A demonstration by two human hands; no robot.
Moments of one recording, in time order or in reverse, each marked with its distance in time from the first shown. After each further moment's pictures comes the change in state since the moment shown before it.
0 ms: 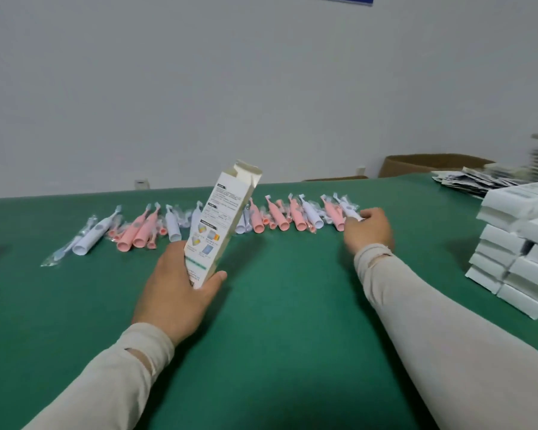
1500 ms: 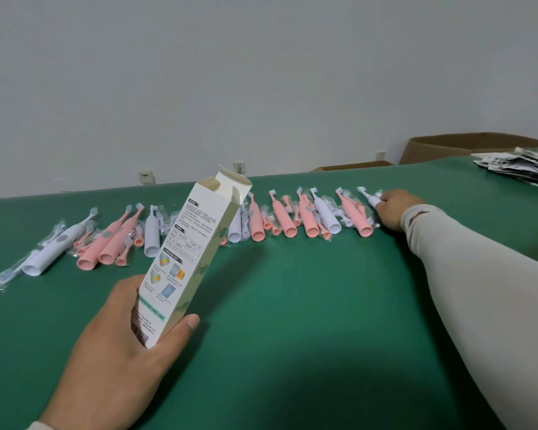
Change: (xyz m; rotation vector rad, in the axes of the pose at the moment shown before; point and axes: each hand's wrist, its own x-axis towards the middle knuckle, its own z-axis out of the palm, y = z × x) left_hand 0.004 -0.012 0.013 0.003 0.034 -0.071; right_hand 0.196 0.026 0.057 -0.815 -0.354 -0.304
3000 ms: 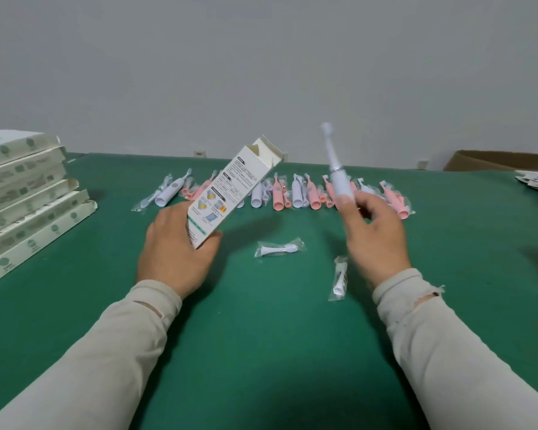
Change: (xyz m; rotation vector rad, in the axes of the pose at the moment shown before) left_hand -0.014 -0.038 -0.075 0.160 0.216 -0.012; right_hand -0.311 -0.137 -0.011 1.112 0.300 -0.424
